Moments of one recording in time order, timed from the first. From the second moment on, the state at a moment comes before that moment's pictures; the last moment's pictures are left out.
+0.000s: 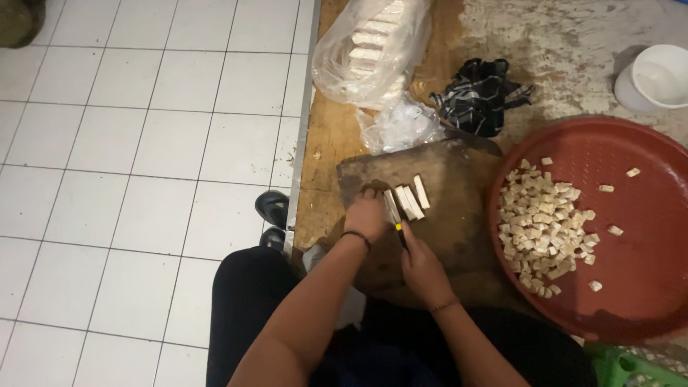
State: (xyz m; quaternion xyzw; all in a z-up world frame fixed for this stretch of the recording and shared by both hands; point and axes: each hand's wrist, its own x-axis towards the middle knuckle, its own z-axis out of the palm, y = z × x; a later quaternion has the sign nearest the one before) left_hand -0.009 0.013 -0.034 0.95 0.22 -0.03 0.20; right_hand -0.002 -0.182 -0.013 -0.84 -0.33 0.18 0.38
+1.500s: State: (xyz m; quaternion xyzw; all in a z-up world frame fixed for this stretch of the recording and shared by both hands) left_hand -0.008 0.014 -0.042 0.96 0.21 -0.04 0.18; right_hand 0.009 -0.160 -0.013 -0.86 -0.34 0.22 0.33
